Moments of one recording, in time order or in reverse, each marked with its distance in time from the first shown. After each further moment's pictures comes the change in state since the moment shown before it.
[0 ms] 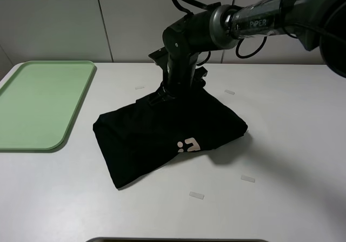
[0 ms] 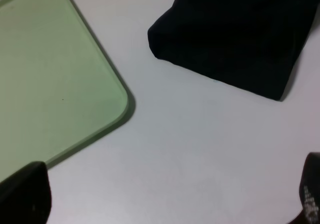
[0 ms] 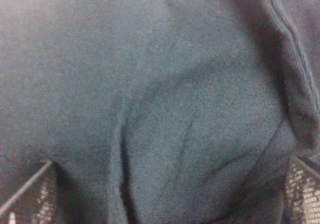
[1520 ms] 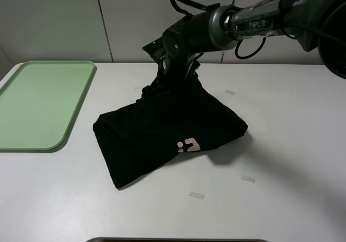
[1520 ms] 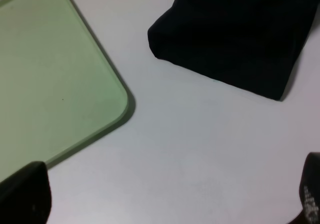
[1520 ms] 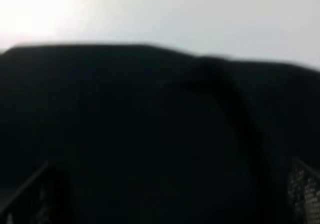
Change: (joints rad) left arm 0.000 0.000 0.000 0.000 0.000 0.001; right arm -0.001 0.010 0.000 -0.031 -0.154 -0.020
